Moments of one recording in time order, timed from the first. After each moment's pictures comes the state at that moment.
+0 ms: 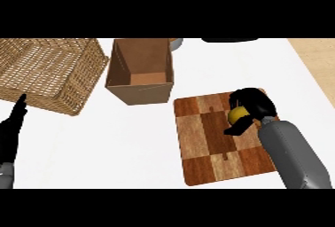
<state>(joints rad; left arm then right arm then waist) -0.05 0.44 0.12 -1.32 -0.14 0.18 0.08 -0.53 -0.27 0.13 -0.87 0.95 0.07 -0.10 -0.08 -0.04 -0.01</state>
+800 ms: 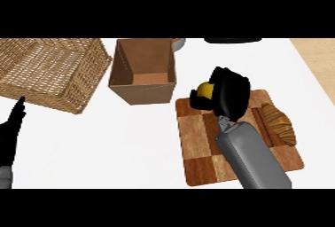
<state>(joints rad) -0.03 0.44 0.12 -1.33 -0.14 0.17 0.07 -0.54 -0.03 0.29 -1.34 1.34 -0.14 0.83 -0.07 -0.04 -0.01</state>
